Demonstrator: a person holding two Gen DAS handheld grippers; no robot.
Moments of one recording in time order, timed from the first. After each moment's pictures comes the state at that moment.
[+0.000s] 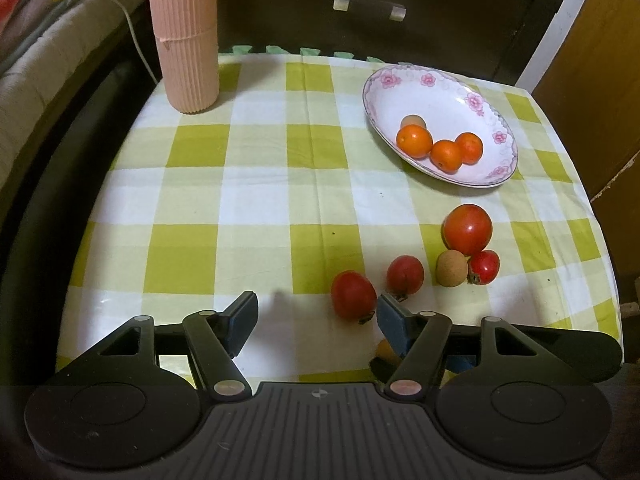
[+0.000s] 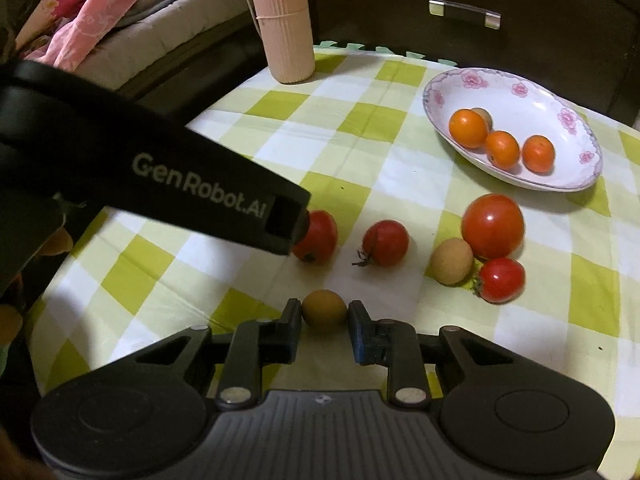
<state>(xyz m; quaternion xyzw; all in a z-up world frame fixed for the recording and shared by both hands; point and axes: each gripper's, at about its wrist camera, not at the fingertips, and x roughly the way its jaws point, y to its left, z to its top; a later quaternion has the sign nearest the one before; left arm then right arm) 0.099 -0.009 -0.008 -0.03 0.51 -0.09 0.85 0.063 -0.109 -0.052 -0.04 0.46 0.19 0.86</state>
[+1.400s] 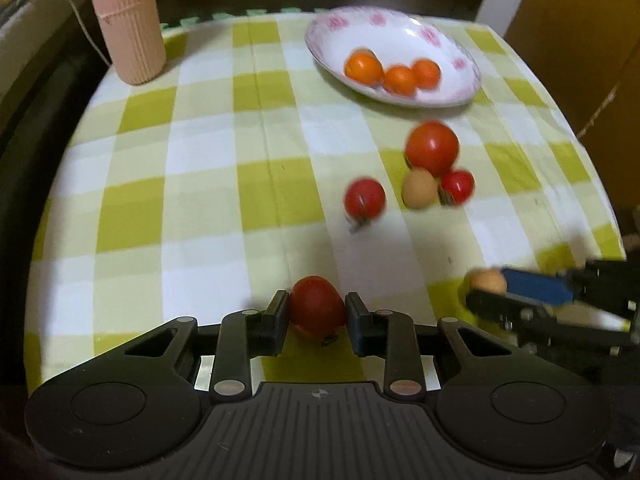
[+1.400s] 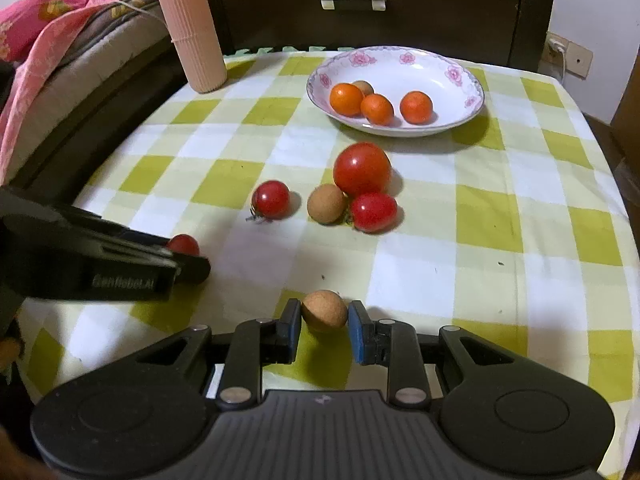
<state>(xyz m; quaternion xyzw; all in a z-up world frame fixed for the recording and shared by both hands) 0.070 -0.038 -0.033 0.03 0.53 -0.14 0.83 0.028 -0.172 -0.046 0.00 0.47 0.11 0.88</state>
